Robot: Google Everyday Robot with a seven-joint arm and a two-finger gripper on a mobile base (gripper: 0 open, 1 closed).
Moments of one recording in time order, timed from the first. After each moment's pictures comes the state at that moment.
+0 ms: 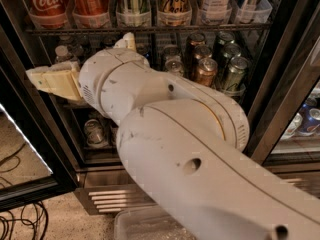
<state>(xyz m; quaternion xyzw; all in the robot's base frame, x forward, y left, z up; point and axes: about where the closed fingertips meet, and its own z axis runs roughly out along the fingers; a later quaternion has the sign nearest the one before) 0.480 0.120 1.029 -0.25 0.70 0.19 0.65</state>
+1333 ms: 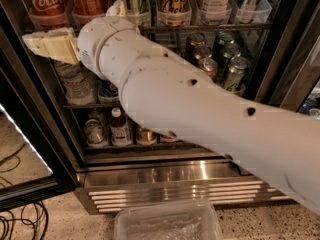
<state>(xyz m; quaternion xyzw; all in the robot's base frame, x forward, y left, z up) 0.543 0.136 1.064 -0.26 0.63 0.20 0.70</state>
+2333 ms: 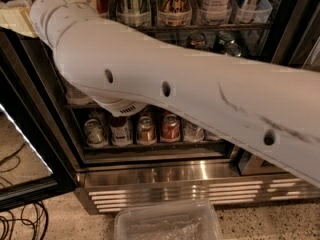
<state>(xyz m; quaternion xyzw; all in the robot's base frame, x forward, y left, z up) 0.571 0.196 1.098 -0.23 0.62 0.18 0.73</state>
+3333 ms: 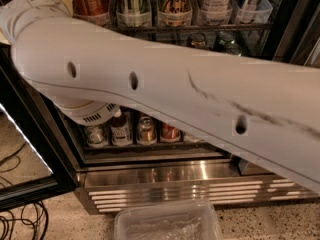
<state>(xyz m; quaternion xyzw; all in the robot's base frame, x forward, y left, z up) 0.558 0.228 1.092 -0.26 0.63 0.15 0.72</state>
